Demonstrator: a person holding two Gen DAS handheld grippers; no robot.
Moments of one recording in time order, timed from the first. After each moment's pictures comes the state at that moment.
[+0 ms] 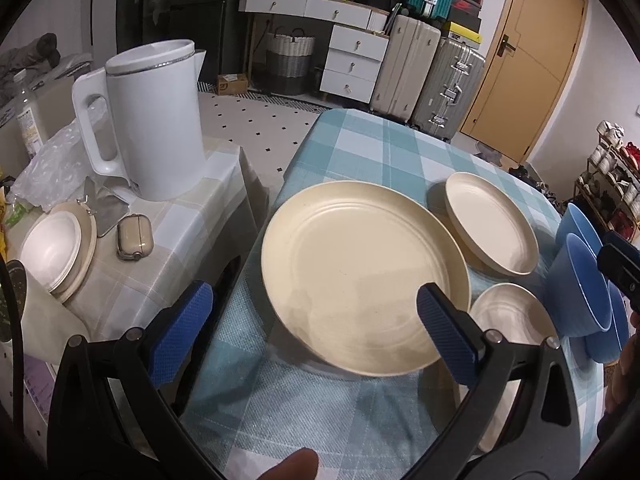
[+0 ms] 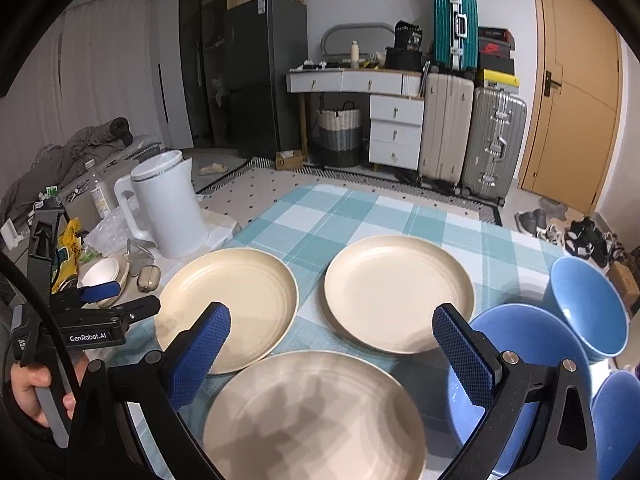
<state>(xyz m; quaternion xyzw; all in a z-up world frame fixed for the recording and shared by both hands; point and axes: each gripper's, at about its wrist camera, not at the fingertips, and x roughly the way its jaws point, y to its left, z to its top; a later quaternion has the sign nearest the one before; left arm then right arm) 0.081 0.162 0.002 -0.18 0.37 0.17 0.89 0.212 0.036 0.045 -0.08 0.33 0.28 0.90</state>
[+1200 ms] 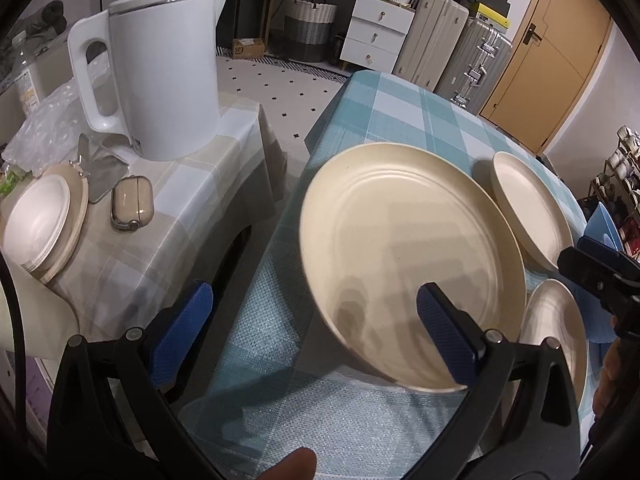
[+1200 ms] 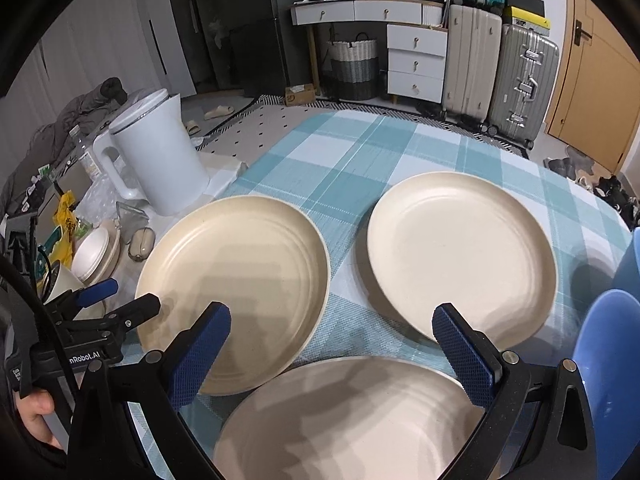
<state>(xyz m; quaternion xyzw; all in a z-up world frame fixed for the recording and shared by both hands) 0.102 0.198 -0.050 -0.21 0.42 0.19 0.86 0.270 0.106 -0.027 -0.09 0.45 0.29 0.84</state>
